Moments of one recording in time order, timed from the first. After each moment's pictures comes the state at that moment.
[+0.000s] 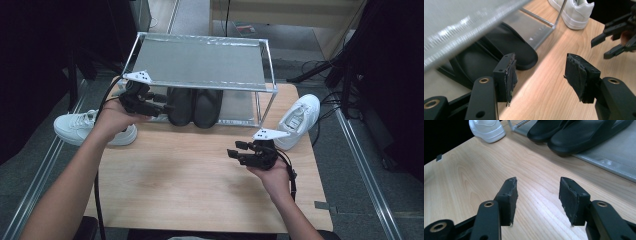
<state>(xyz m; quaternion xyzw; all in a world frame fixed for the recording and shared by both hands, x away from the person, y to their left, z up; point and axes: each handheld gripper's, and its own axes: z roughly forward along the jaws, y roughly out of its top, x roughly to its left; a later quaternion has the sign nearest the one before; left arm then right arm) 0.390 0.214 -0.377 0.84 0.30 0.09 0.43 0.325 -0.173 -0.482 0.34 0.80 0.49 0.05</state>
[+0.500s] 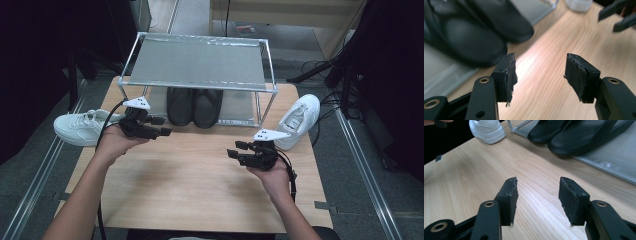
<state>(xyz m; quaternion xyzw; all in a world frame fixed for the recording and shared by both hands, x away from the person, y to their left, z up) 0.363 0.226 -0.437 0.84 0.34 0.06 0.42 0.323 -0.172 -0.480 0.34 0.80 0.50 0.06</state>
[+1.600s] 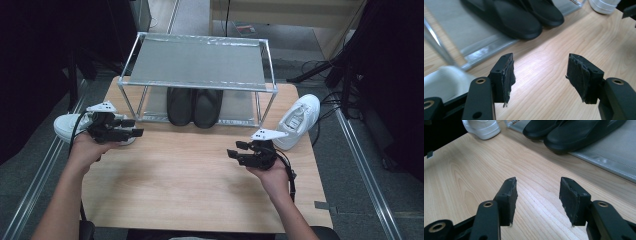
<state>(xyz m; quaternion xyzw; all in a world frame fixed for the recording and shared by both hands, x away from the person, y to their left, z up) 0.347 0.308 -0.451 0.79 0.41 0.09 0.44 0.325 -0.169 -0.482 0.35 0.80 0.48 0.07</state>
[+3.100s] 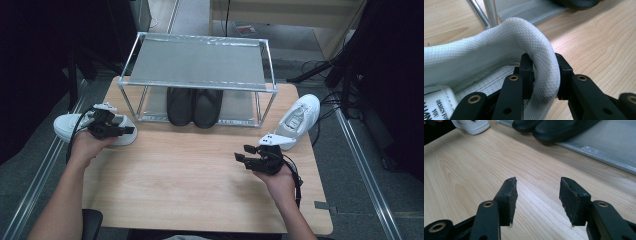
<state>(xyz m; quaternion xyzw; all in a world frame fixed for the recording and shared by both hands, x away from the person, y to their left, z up) 0.386 0.335 -0.496 0.81 0.47 0.08 0.35 0.313 -0.187 -0.486 0.37 0.80 0.46 0.09</state>
